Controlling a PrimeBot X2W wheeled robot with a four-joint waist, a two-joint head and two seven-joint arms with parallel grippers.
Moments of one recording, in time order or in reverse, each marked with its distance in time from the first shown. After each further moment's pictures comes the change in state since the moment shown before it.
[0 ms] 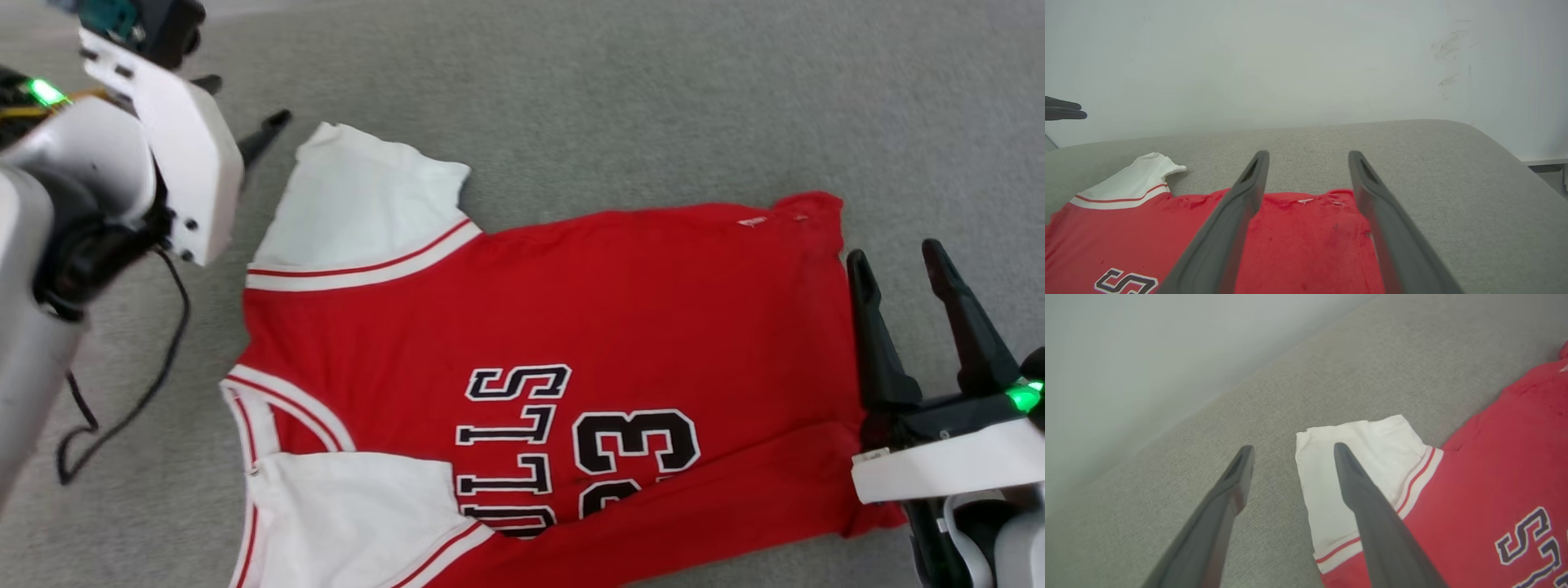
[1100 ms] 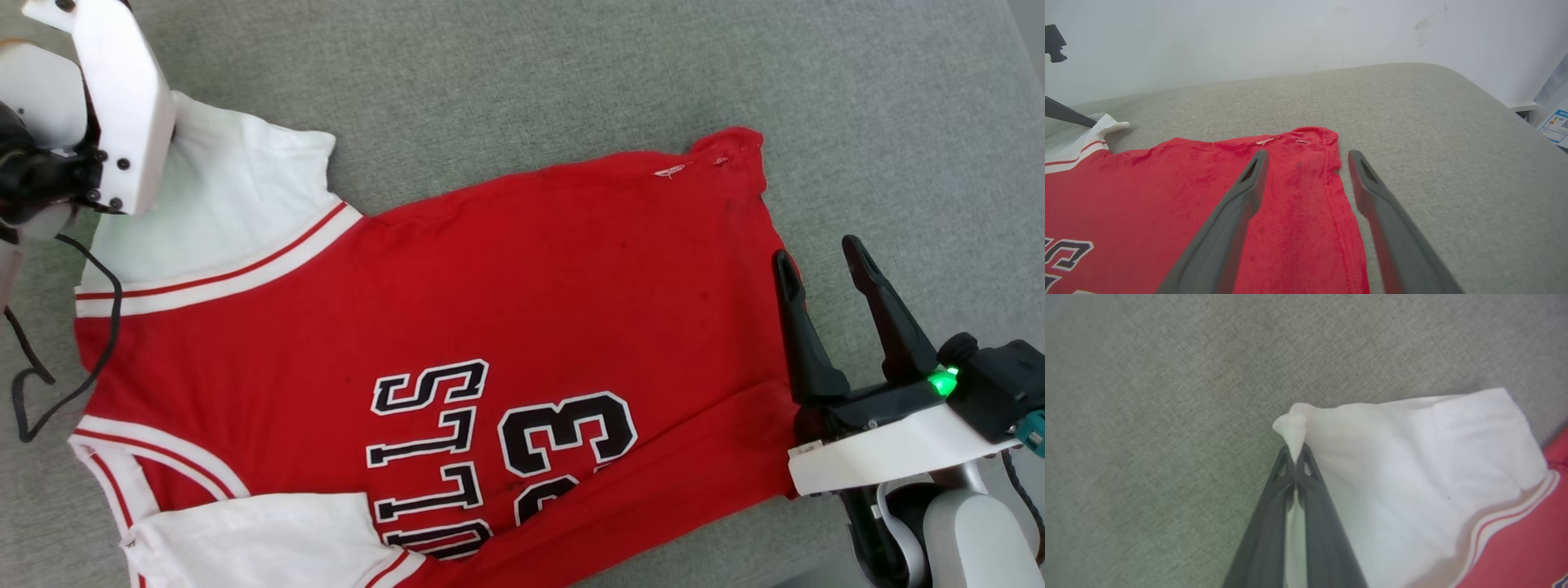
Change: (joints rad) left arm -0.211 0.044 -0.121 0.248 -0.109 0.002 0.322; right arm -0.062 0.032 0.098 0.120 -0.001 0.000 -0.064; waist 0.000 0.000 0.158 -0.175
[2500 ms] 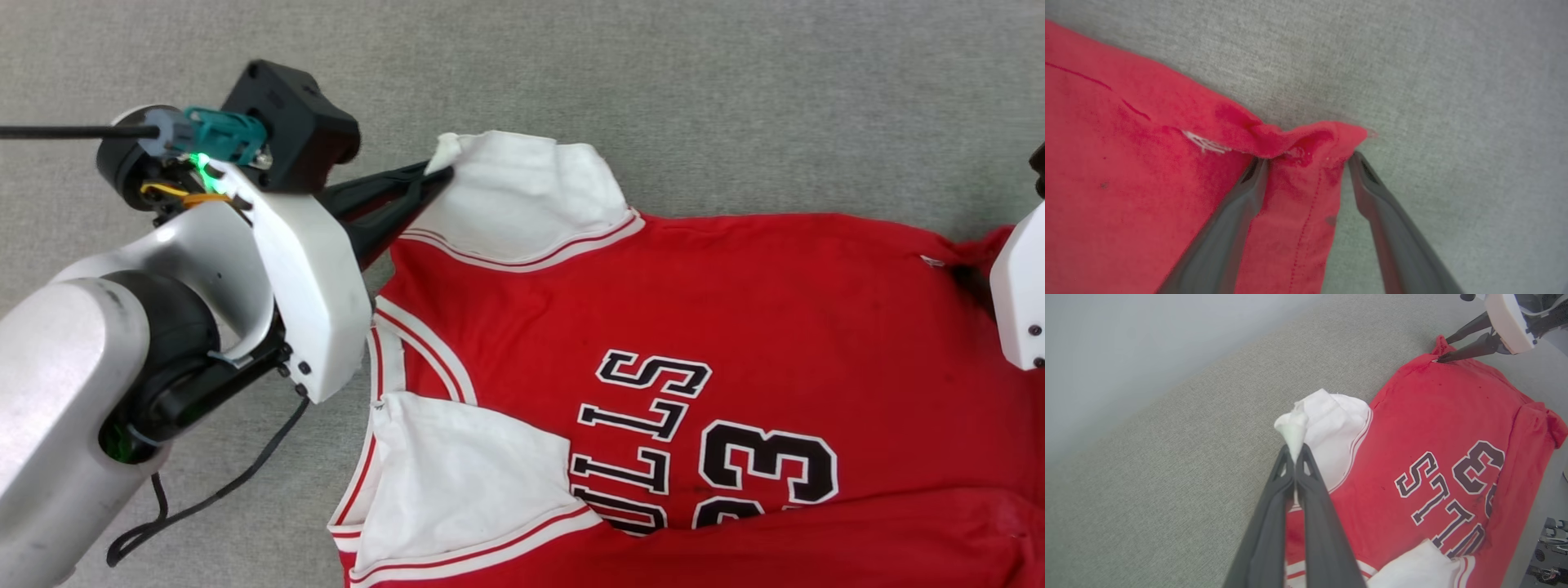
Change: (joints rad) left arm 0.274 0.030 -0.043 -0.693 -0.092 0.062 -0.432; right arm -0.406 -0.493 0.047 0.295 0.134 0.000 1.050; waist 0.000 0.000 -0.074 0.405
